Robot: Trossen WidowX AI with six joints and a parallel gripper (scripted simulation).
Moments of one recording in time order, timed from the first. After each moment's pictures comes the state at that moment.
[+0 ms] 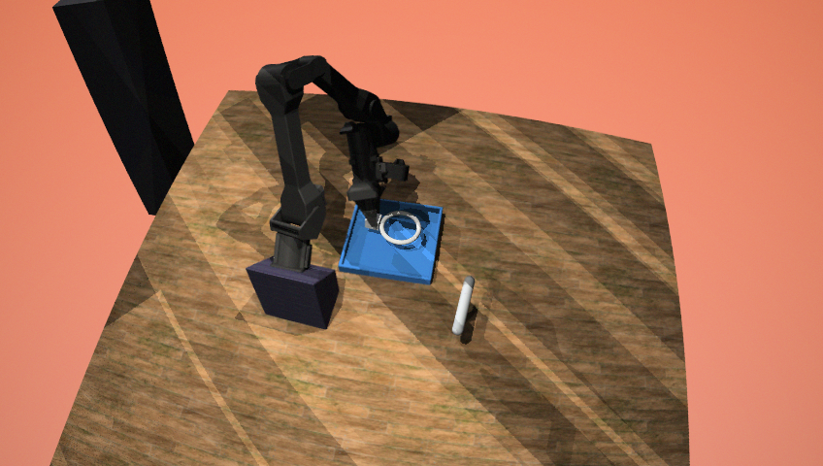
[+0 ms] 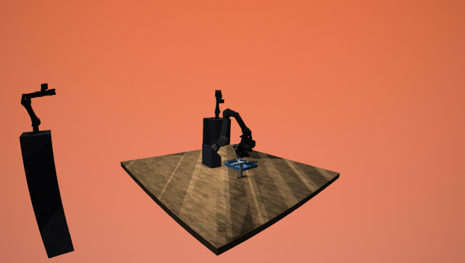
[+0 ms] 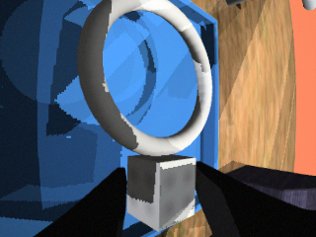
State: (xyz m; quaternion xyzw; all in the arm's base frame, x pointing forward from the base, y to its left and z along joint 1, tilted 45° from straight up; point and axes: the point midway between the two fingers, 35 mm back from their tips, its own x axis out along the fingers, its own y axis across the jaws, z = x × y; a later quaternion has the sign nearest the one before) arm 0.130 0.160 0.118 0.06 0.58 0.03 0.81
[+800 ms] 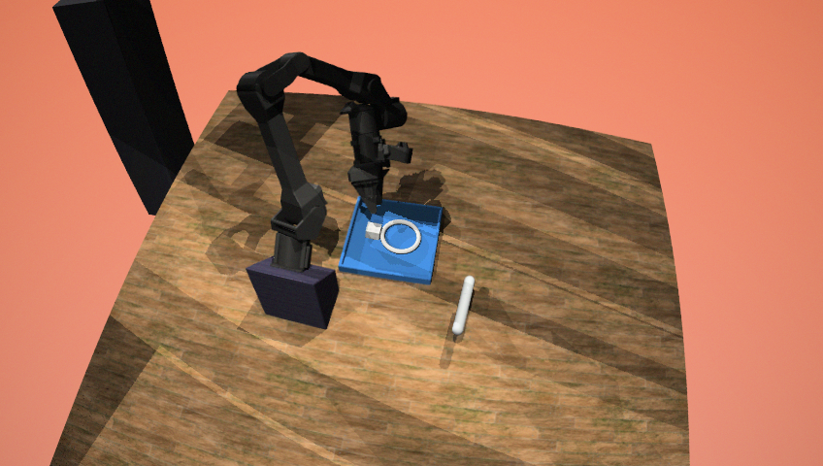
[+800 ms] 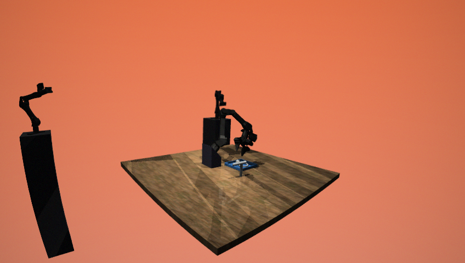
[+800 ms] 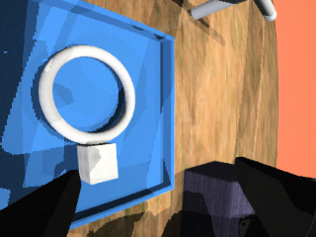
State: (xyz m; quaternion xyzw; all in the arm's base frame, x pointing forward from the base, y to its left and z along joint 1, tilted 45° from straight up) arm 0.130 0.119 0.155 0.06 0.59 0.02 0.81
